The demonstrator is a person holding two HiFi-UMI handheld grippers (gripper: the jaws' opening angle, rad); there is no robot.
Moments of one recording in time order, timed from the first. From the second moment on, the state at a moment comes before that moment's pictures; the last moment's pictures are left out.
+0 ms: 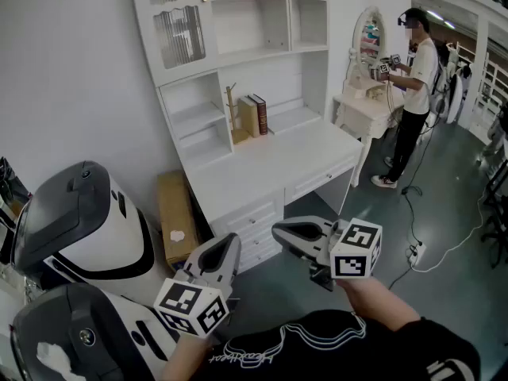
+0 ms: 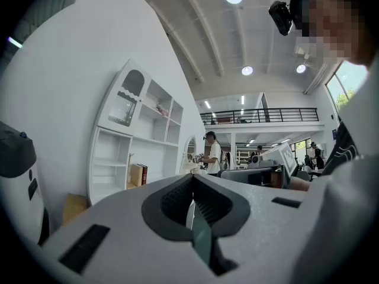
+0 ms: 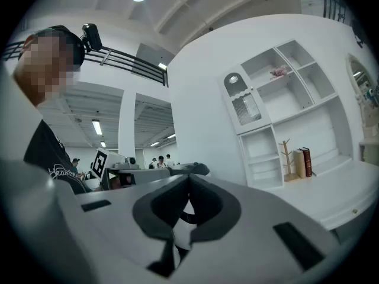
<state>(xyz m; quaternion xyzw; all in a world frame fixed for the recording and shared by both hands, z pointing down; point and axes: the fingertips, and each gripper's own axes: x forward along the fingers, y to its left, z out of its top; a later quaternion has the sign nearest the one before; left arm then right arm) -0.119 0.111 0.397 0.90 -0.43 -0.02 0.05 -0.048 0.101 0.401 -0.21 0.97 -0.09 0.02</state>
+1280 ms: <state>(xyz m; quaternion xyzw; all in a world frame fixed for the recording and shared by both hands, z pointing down) -0.090 -0.025 0.433 0.90 -0.42 0.00 0.09 -0.017 -0.040 0.438 -0.23 0.97 -0.13 0.01</state>
